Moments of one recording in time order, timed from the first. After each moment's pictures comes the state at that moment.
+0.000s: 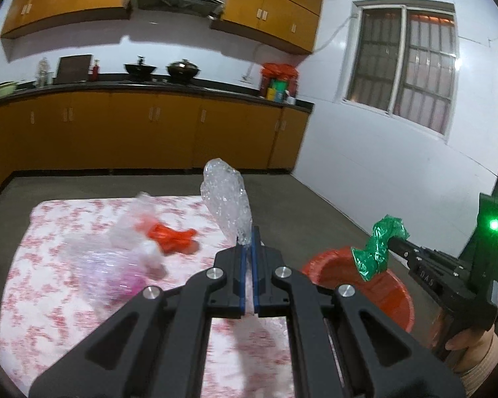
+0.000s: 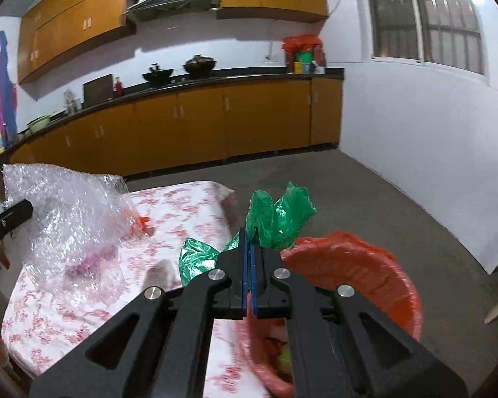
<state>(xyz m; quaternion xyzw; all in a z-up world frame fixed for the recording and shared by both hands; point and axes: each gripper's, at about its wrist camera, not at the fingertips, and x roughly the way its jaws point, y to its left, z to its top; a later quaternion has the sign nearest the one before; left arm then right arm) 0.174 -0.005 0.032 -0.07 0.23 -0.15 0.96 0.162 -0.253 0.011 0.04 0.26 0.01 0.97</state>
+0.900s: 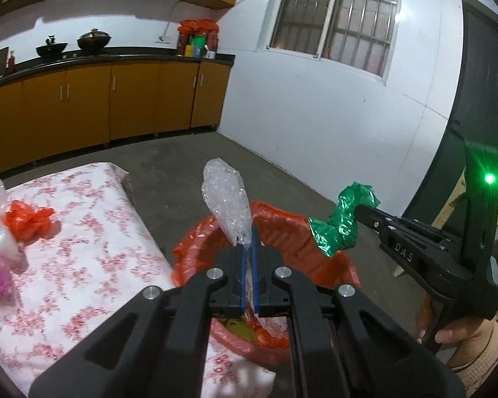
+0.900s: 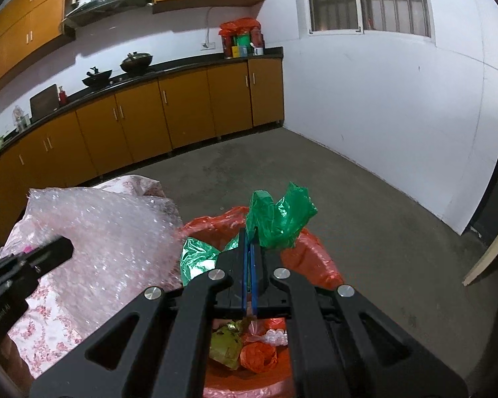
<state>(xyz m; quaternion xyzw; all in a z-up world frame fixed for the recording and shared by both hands) 0.212 -0.177 -0.029 -0.02 0.30 -0.30 0.91 0.148 -0.354 -0.016 0.08 0.29 -0.10 0.95</state>
